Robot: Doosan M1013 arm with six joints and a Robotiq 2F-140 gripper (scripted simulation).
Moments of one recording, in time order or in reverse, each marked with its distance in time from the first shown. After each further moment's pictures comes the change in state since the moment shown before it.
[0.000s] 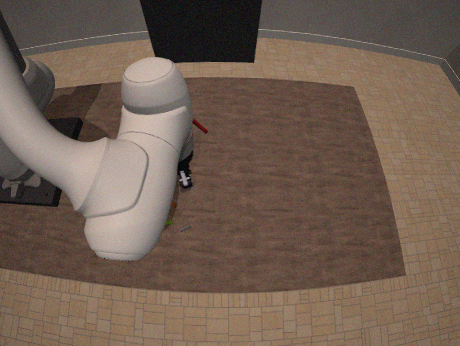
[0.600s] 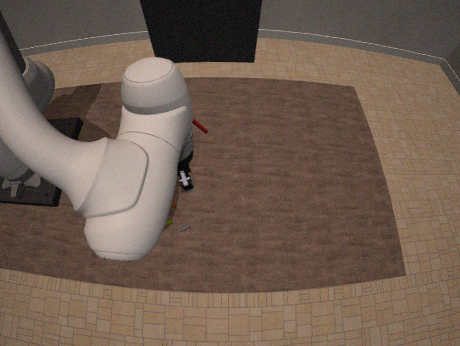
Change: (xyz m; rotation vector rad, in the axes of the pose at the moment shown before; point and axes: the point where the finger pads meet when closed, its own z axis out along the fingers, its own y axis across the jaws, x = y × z) arm 0.000 0.000 0.000 0.000 0.000 0.000
